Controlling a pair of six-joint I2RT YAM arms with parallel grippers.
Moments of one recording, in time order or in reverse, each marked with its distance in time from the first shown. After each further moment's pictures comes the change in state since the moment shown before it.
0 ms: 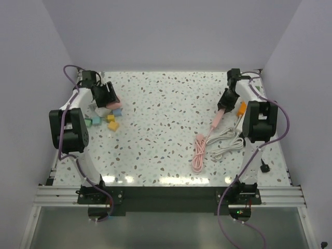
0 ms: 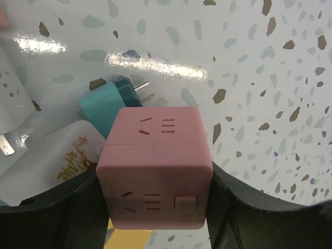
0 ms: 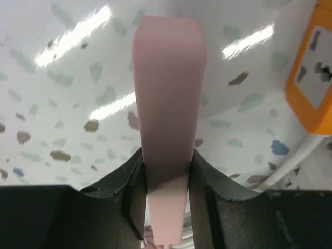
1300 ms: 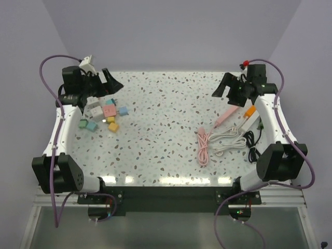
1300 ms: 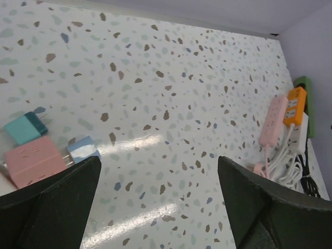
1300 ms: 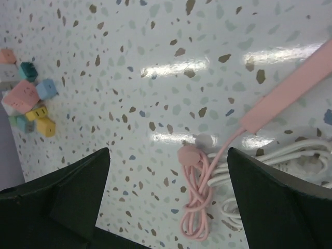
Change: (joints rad) left arm 0.006 -0.494 -0.146 0.101 0.235 -0.019; right arm -0.058 -0.542 -0.182 0.100 -0.336 -0.152
